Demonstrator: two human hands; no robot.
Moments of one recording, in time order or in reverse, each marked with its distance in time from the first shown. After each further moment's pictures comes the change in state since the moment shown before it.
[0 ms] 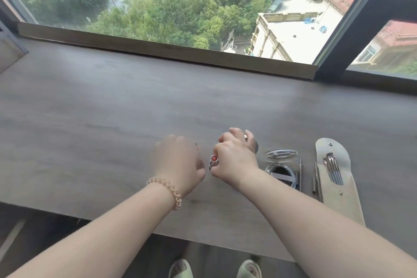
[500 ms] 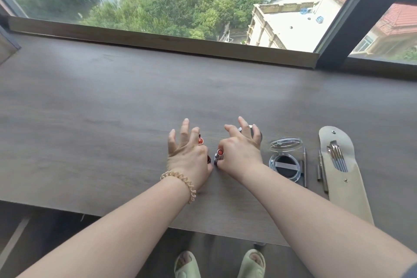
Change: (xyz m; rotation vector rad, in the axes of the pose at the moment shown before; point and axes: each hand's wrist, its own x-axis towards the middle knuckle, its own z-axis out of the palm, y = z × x) left_hand 0.001 0.006 0.025 0.100 -0.029 0.091; right_hand 0.000 0.001 0.021 -0.048 0.013 0.073
